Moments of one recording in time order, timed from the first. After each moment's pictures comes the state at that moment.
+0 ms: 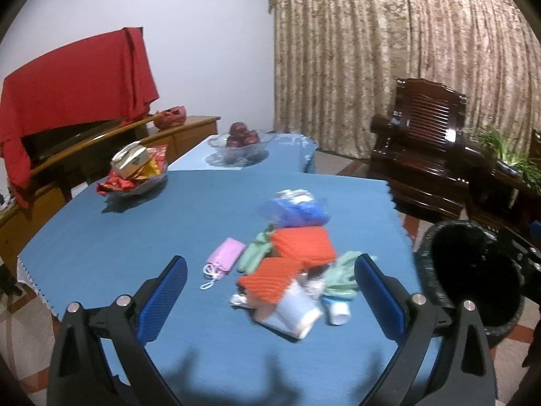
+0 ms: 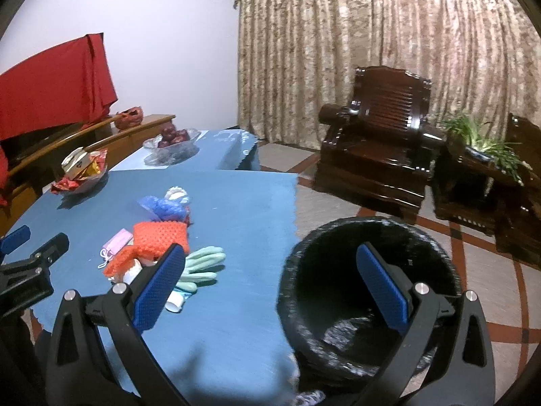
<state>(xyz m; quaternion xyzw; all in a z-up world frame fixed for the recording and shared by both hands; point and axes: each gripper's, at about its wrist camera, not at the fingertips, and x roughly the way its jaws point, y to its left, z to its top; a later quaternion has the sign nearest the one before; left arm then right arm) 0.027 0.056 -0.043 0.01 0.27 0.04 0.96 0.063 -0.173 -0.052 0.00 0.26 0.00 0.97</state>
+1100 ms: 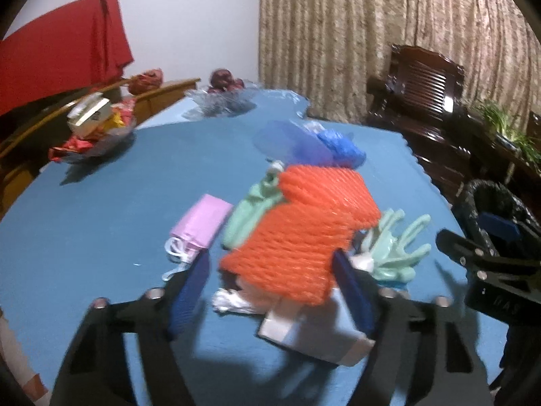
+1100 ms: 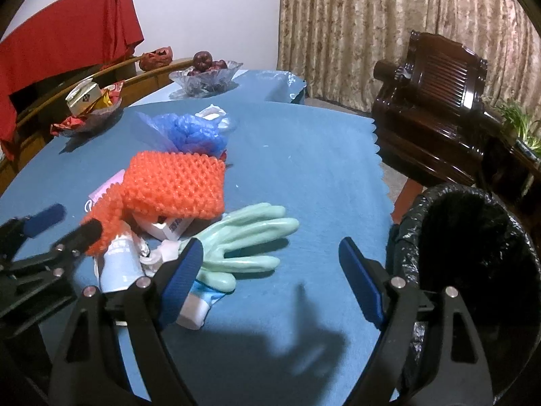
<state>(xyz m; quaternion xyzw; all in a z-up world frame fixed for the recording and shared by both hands) 0.121 0.088 -0.148 0.00 0.34 -0.02 0.94 0.182 -0.091 -0.167 -0.03 0.35 0.07 0.93</state>
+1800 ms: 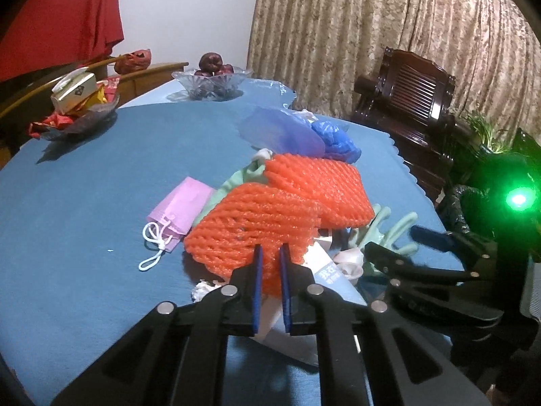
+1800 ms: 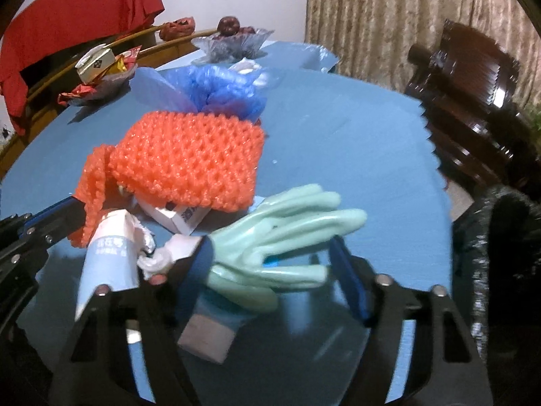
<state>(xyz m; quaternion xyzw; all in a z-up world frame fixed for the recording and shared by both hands) 0.128 0.104 -0.155 -0.05 0.35 -0.05 0.93 0.223 -0.054 -0.206 -0.04 0.40 0.13 0.90</state>
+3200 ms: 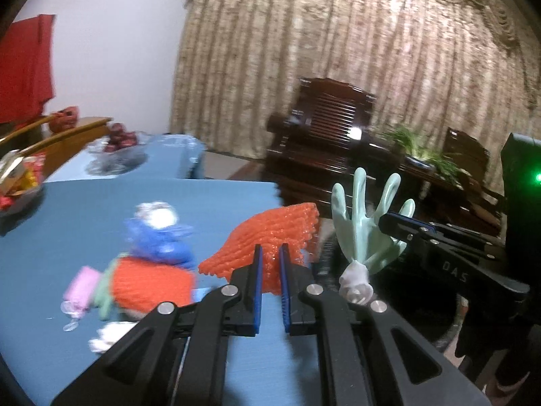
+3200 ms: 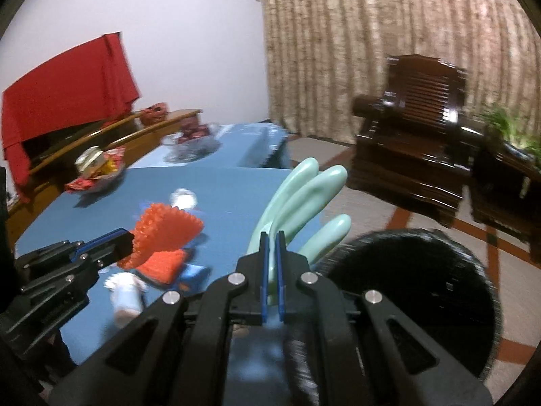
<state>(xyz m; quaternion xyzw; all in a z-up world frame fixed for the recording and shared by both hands) 0.111 -0.035 -0.047 -0.02 0.26 -0.21 0.94 0.139 -0.224 -0.071 0.02 0.27 0.06 0.96</state>
